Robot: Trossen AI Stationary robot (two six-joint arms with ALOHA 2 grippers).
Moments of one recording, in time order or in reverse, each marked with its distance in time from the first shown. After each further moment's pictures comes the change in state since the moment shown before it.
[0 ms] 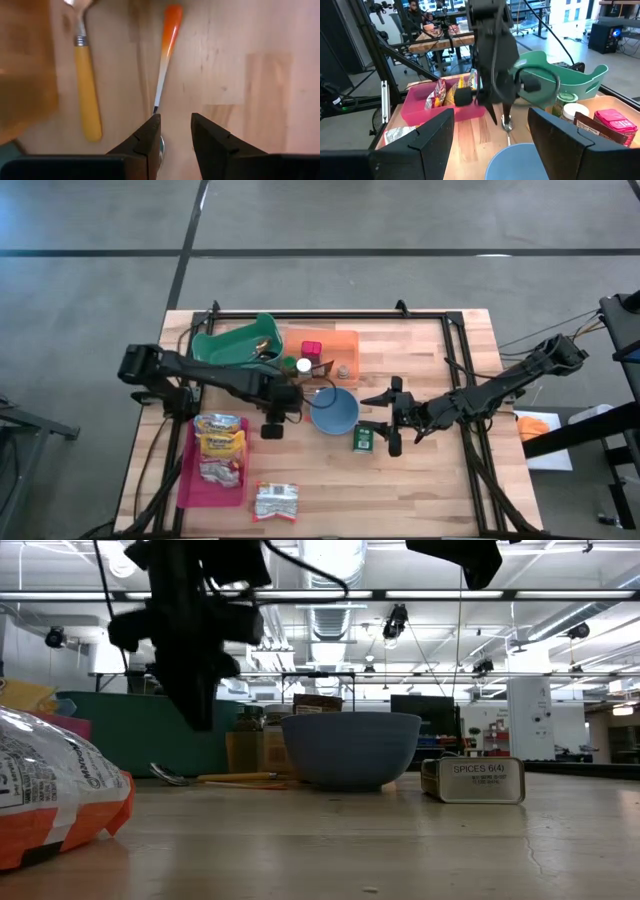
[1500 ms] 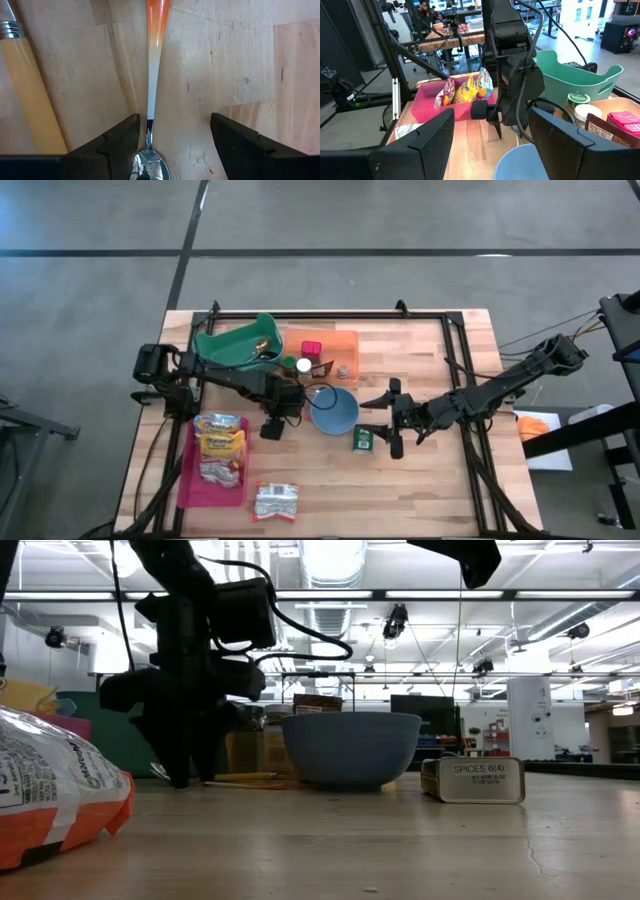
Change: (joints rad) left arm 0.060 0.110 -0.112 0.170 0.115 0.159; right arm 0.000 0.000 0.000 0.006 -0.050 -0.003
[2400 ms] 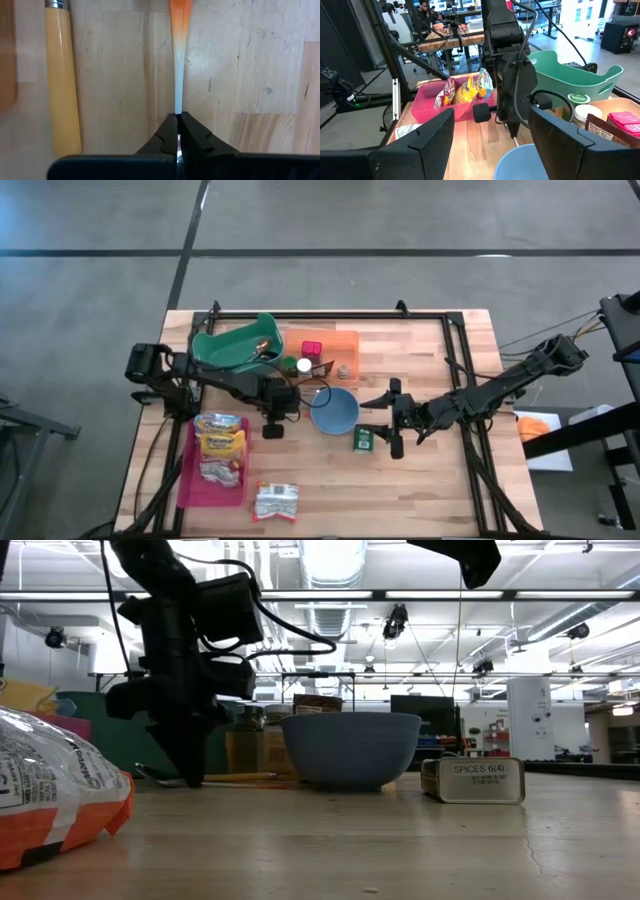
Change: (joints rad) left arm -0.012 -0.032 -0.098 0.091 -0.089 -0.182; right arm 0.000 0.000 0.000 0.002 0.000 0.000
